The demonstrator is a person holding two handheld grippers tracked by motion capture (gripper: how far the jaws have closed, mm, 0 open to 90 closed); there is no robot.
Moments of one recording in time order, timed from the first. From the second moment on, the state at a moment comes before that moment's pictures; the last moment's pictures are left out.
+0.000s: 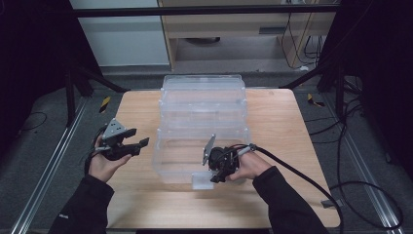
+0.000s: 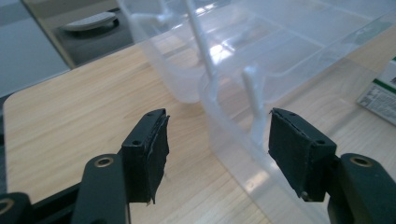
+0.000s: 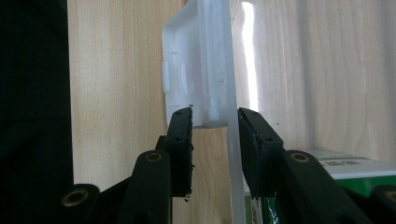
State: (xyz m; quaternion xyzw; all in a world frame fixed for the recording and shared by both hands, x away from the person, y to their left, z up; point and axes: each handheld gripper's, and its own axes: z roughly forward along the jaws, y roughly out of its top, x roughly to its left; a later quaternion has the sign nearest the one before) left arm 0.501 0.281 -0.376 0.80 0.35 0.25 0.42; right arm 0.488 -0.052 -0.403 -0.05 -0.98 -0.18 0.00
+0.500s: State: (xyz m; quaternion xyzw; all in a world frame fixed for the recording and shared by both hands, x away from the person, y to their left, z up) left arm 0.522 0.241 -0.344 0.84 0.25 0.22 0.42; right arm 0.487 -0.053 -0.403 -0.04 -0.98 -0.19 0.00
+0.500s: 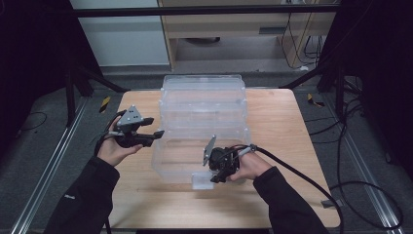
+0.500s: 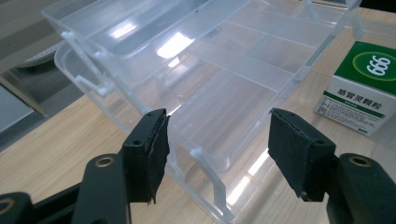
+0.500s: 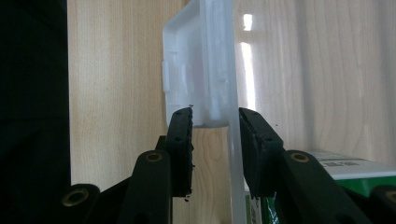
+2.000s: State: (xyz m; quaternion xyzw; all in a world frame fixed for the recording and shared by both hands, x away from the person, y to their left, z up) left arm 0.586 0.203 -0.283 0.91 0.09 0.22 0.34; right arm 0.485 -0.054 -0.403 -0.04 -0.98 -0.19 -0.01
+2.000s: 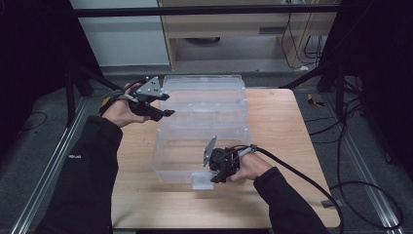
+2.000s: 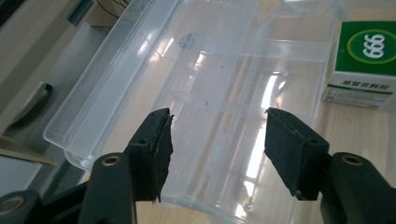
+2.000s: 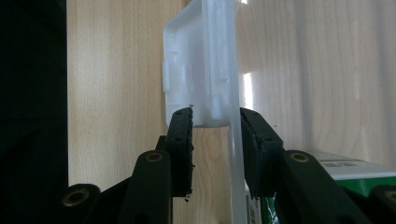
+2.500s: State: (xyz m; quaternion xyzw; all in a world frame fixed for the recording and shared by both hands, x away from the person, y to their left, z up) left arm 0.605 0.184 -0.285 0.93 0.06 0.20 0.30; right arm 0.485 -0.054 -0.403 -0.04 -0.98 -0.19 -0.01
